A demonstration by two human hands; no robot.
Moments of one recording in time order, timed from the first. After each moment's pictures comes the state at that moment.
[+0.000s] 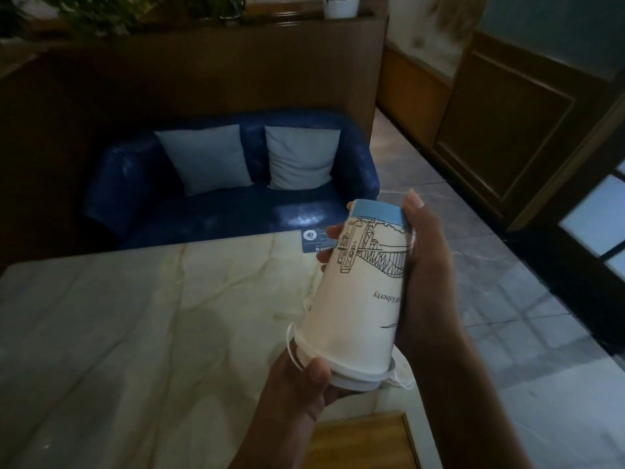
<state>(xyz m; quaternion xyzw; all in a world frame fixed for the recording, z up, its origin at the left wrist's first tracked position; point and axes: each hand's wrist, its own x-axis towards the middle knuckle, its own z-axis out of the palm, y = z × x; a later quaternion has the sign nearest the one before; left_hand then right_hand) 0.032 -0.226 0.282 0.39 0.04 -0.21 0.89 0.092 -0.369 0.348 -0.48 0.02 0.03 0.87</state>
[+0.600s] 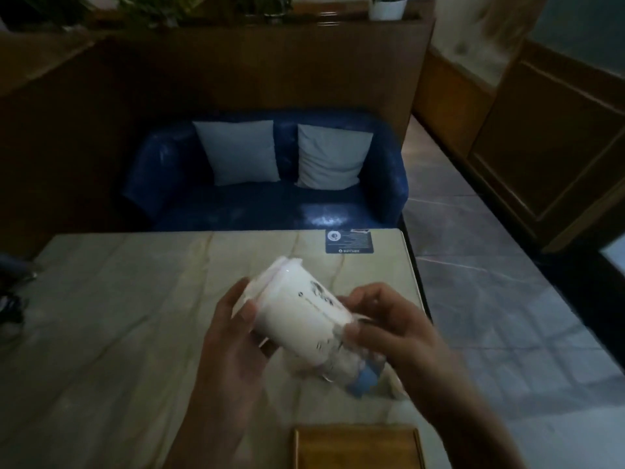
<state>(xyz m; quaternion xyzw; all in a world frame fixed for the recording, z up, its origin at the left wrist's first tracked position) 0.051 -0.153 0.287 0.48 0.13 0.00 0.87 0.063 -0.364 0.305 -0.65 -0.02 0.19 0.74</state>
